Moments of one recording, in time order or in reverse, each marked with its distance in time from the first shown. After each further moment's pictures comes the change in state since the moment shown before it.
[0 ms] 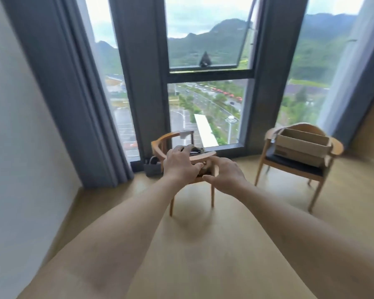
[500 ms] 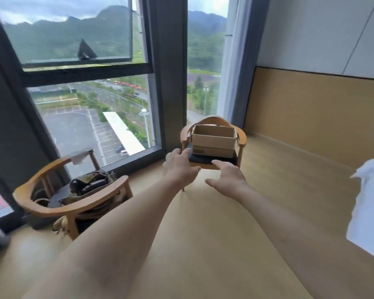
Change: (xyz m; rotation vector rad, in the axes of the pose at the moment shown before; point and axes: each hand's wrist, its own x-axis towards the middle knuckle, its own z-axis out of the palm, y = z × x) left_hand 0.268 0.230 0.292 -0.109 -0.326 0.349; right_hand 0.178 0.279 -0.121 -0.062 0.240 0.517
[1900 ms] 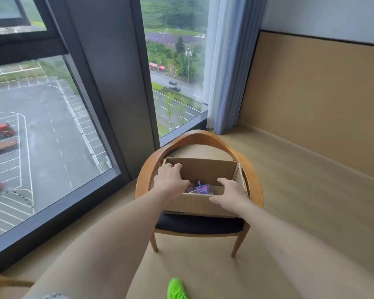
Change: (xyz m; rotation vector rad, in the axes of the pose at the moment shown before) left_hand 0.787 0.058 0.347 0.106 -0.360 0.020; right_hand 0.817 0.276 0.063 0.039 -0.186 0.322
